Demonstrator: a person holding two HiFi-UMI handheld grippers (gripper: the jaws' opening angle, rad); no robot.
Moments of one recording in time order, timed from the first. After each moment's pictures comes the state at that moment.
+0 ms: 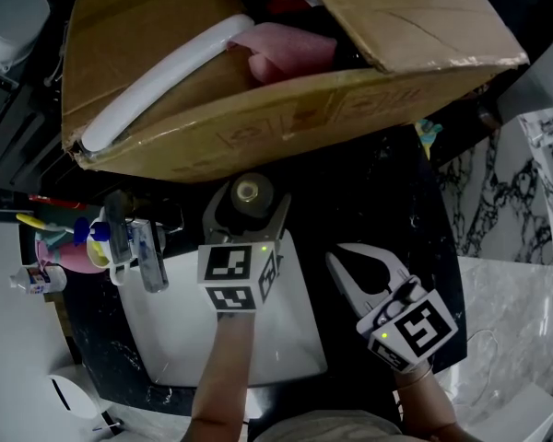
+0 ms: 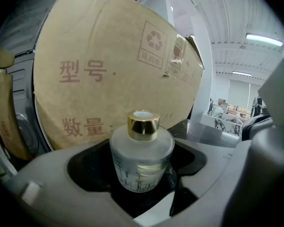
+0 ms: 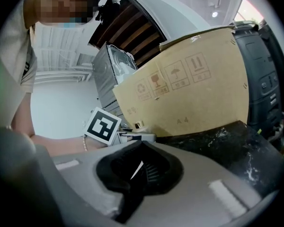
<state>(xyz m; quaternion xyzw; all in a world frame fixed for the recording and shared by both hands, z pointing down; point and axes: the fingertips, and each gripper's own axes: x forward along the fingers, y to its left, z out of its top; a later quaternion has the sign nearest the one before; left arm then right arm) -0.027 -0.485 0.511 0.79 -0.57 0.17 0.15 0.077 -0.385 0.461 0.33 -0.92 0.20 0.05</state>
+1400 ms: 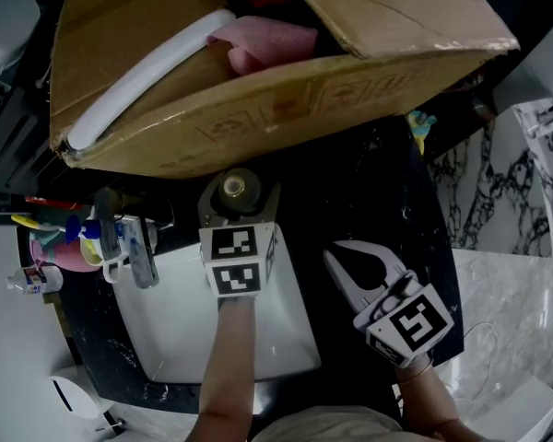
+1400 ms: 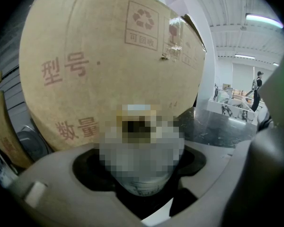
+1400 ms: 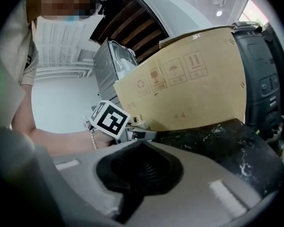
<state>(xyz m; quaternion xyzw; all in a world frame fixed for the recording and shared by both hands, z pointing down) -0.027 -0.495 0.524 0.76 -0.59 0.25 0.13 0.089 -0.376 0.476 0.32 -0.92 0.19 0.08</state>
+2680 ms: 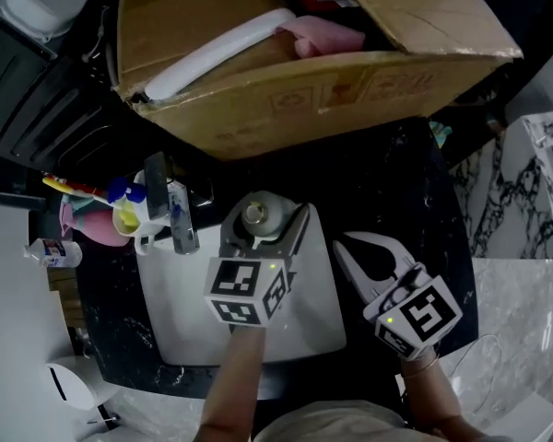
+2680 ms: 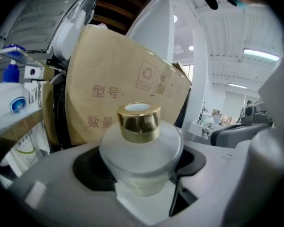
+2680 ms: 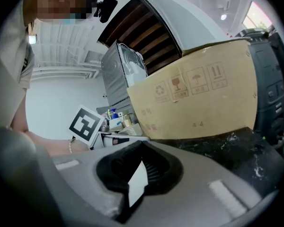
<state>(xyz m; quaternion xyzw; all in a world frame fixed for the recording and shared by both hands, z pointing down) -0.041 -0.409 0.476 0.80 -0.56 0.12 0.17 0.046 -0.346 0.440 0.31 -0.94 0.16 0.06</state>
